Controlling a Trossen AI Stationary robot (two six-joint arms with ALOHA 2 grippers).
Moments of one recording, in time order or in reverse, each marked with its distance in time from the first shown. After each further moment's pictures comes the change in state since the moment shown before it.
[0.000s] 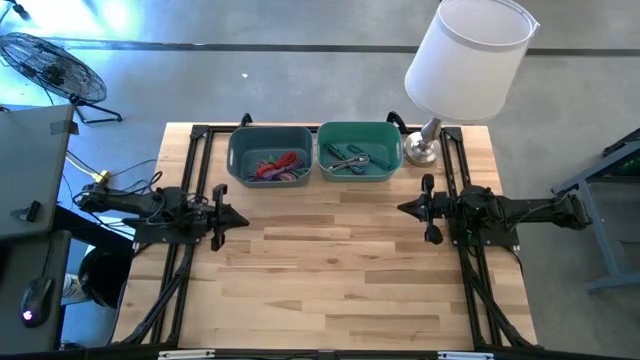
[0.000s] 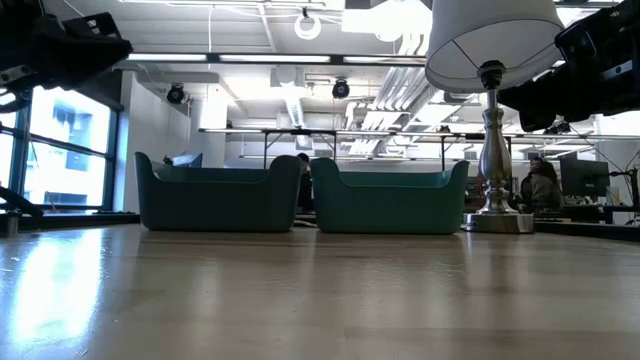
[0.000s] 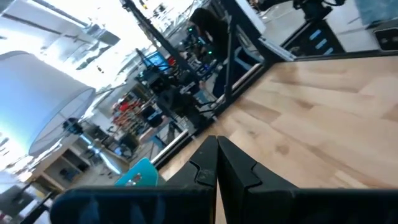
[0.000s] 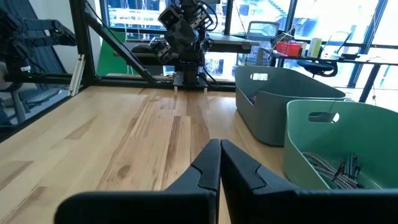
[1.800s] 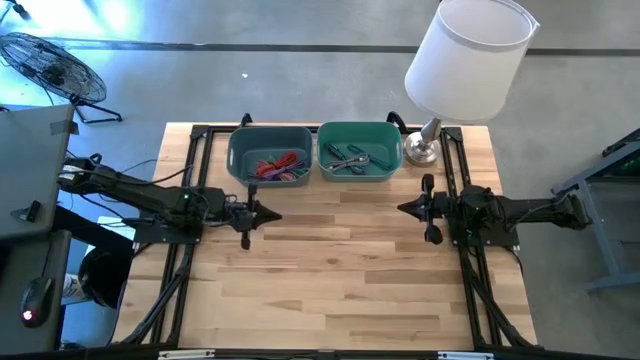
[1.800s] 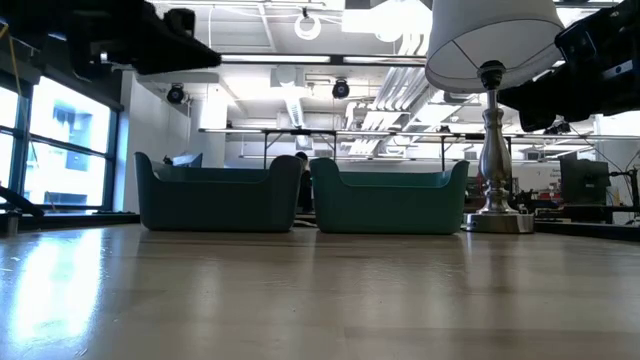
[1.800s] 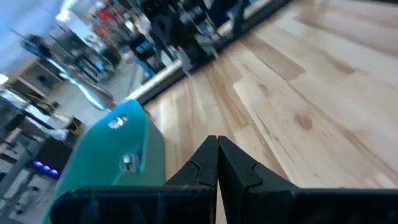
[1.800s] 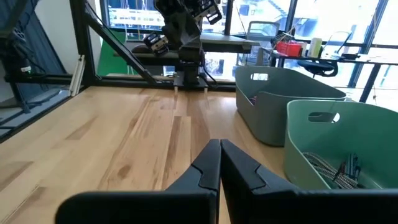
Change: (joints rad) left arm -0.001 0.844 0.399 0.156 -0.208 -0.157; right arm 0.000 0.000 0.001 0.000 -0.001 0.002
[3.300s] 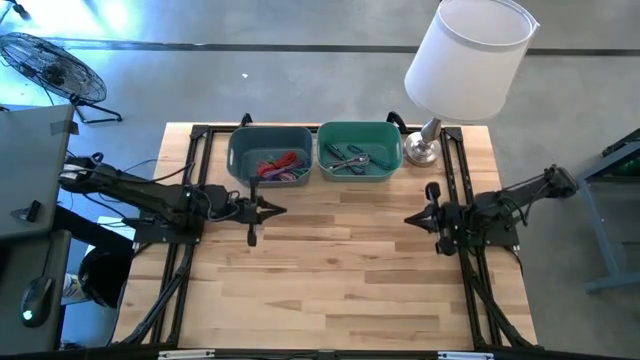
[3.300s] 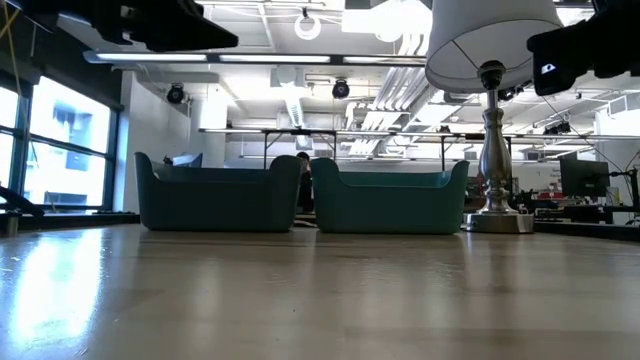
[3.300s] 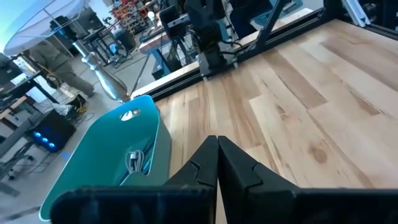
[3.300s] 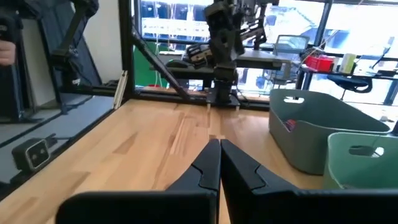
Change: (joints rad) left arm 0.004 0.048 0.093 -0.011 -0.073 -0.159; right arm 0.400 0.044 0.128 -0.056 0.280 -0.002
